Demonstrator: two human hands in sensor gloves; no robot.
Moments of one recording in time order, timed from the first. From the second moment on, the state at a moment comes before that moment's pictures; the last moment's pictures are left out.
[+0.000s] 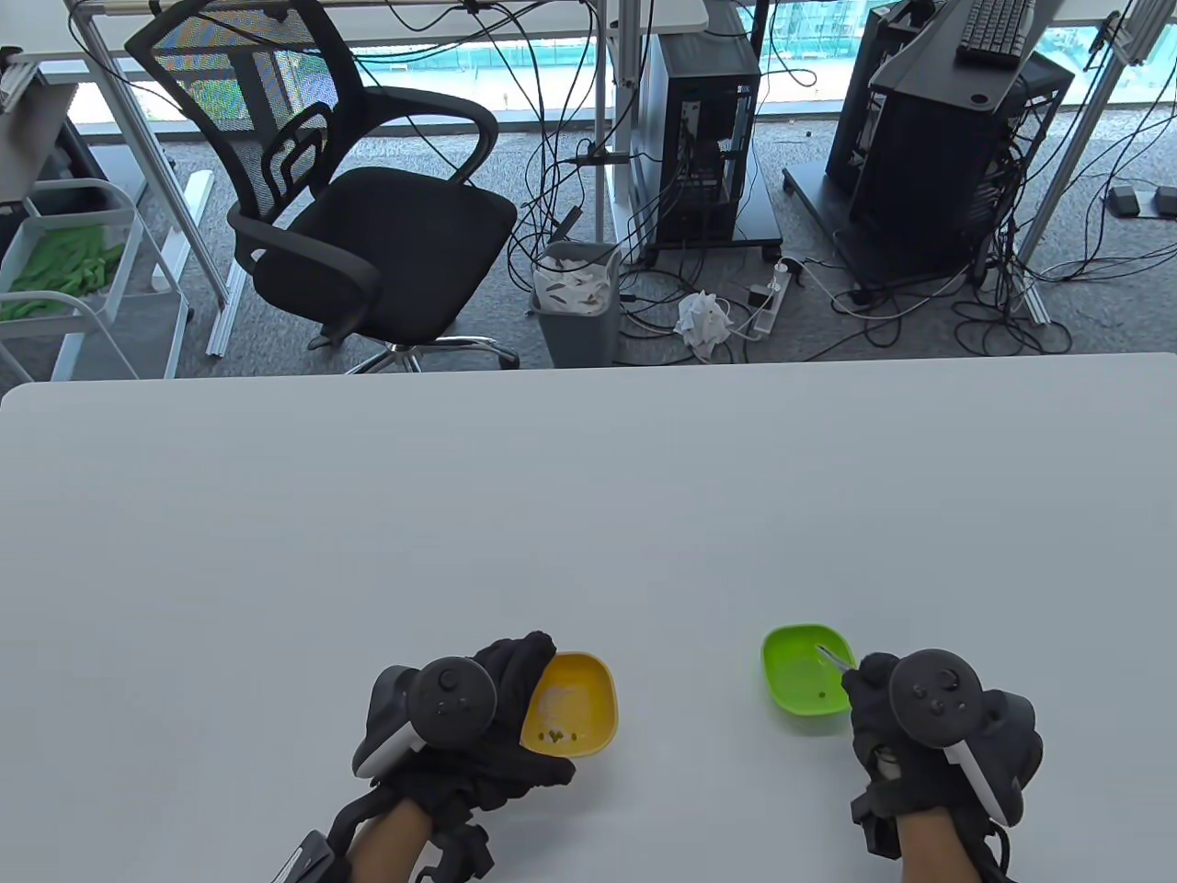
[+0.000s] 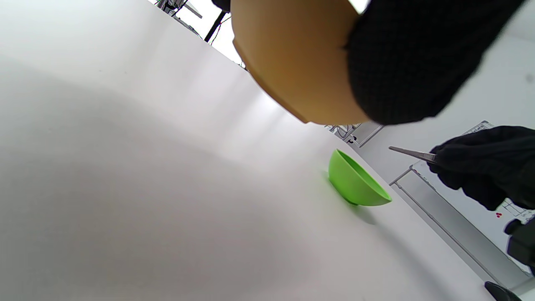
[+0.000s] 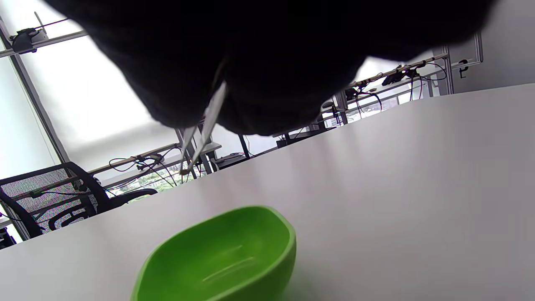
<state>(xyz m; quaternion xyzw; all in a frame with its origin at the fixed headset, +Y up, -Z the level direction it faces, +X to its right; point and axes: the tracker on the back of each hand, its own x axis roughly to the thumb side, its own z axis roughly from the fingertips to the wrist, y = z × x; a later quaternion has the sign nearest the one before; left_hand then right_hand) -0.158 -0.730 -0.257 -0.14 -0.22 0.29 0.92 0.247 -0.677 -0.229 -0.13 -0.06 0.97 0.18</state>
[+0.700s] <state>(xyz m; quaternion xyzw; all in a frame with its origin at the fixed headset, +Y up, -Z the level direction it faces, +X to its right) -0.155 -0.731 -0.257 -0.15 -0.22 0.29 0.92 0.251 -0.687 -0.231 -0.14 -0.05 0.97 0.20</state>
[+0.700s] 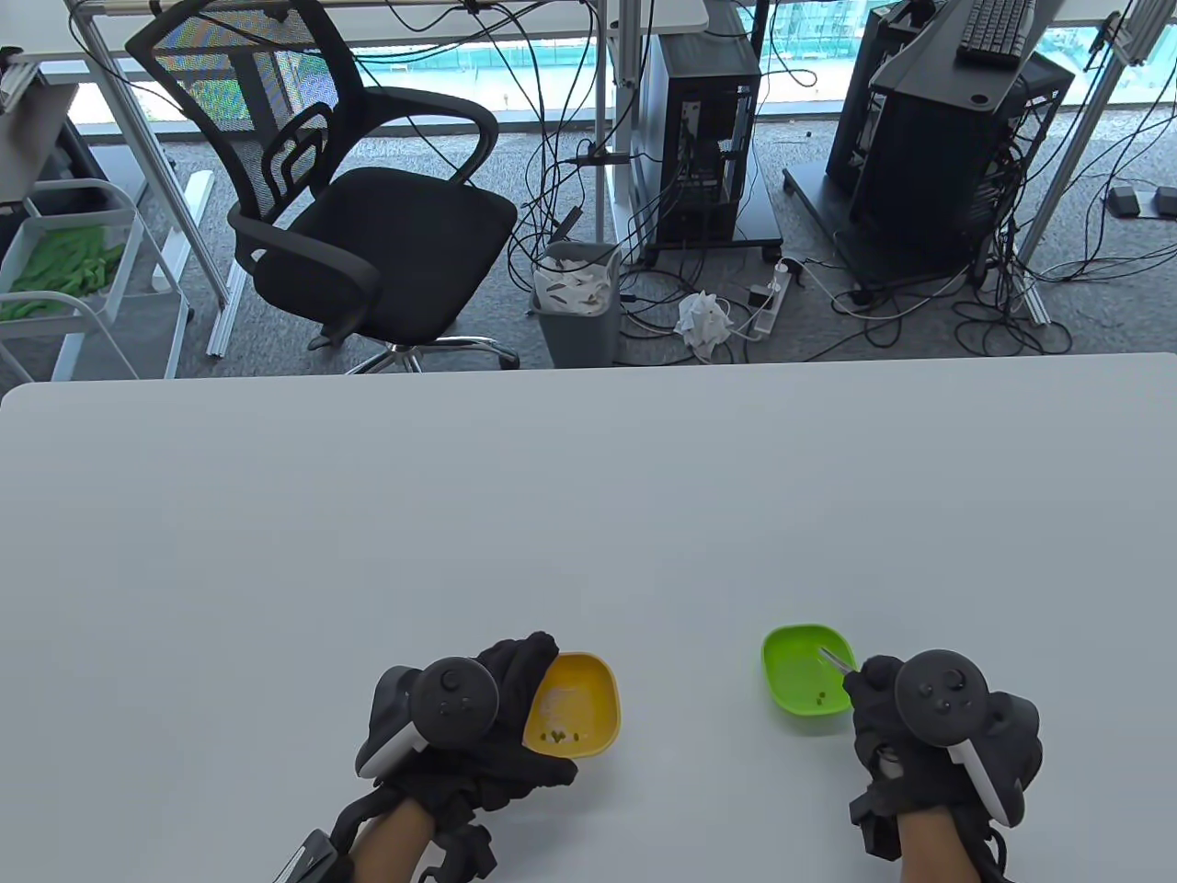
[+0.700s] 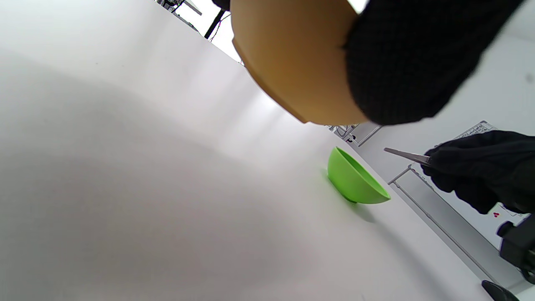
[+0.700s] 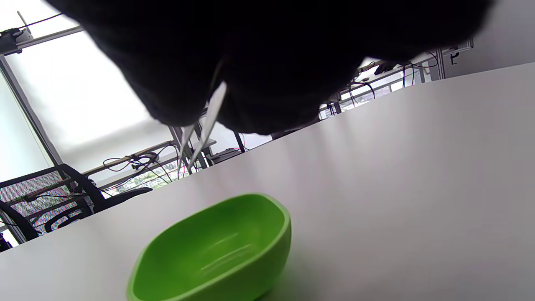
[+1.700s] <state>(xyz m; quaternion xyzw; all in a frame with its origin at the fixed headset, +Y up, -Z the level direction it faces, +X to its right) -0.155 -0.730 -0.258 -0.14 -0.22 0.29 0.92 0.040 -0.667 -0.224 0.18 0.01 0.97 0.15</state>
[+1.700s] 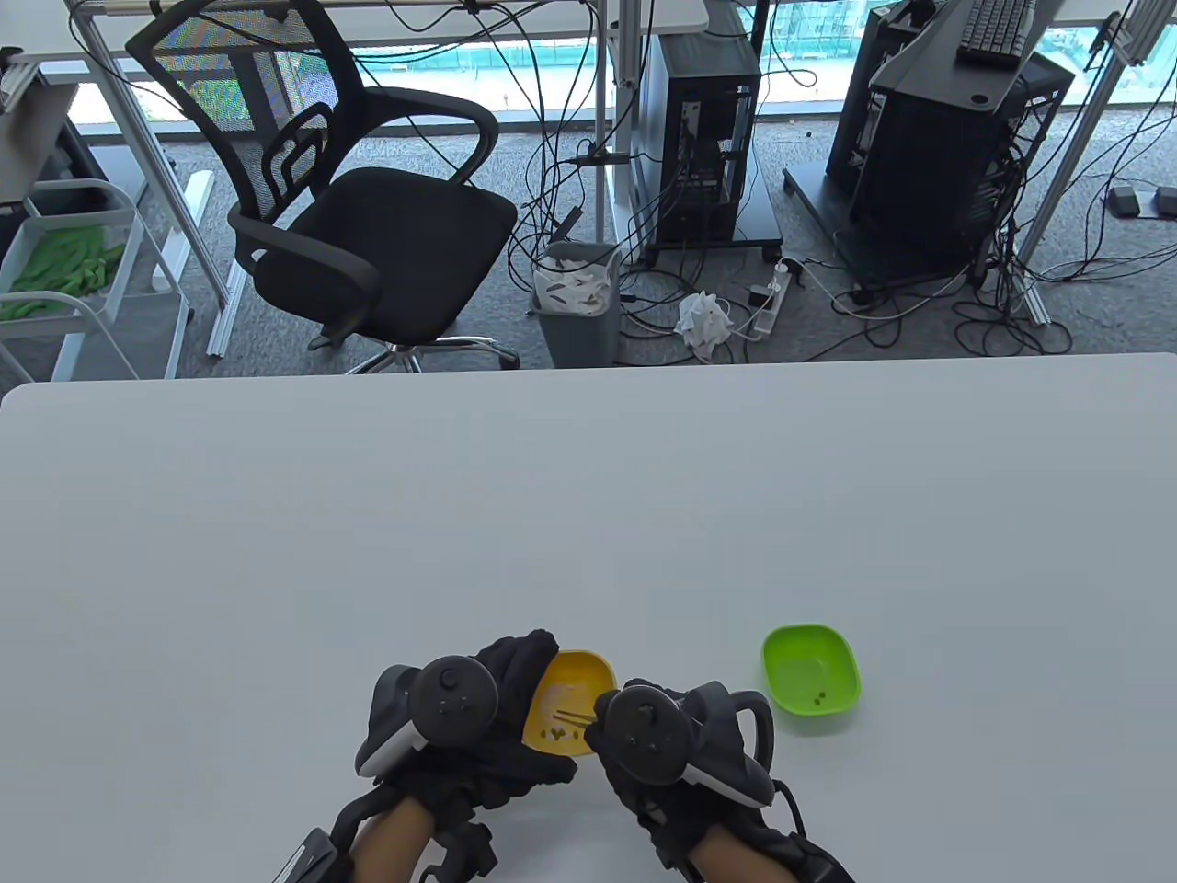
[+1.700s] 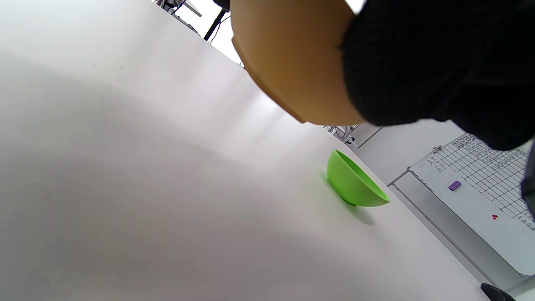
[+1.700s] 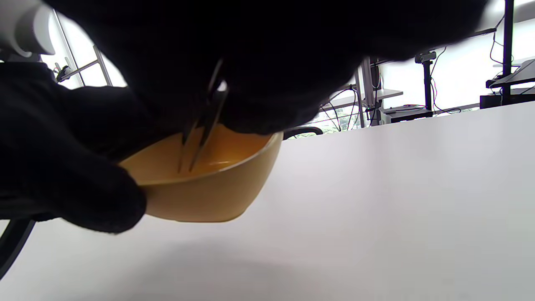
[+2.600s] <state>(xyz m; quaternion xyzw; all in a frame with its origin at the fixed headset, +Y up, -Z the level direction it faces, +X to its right) -0.154 -0.731 -0.257 -0.15 -0.23 0.28 0.92 0.023 -0.678 -0.224 0.20 0.03 0.97 0.12</state>
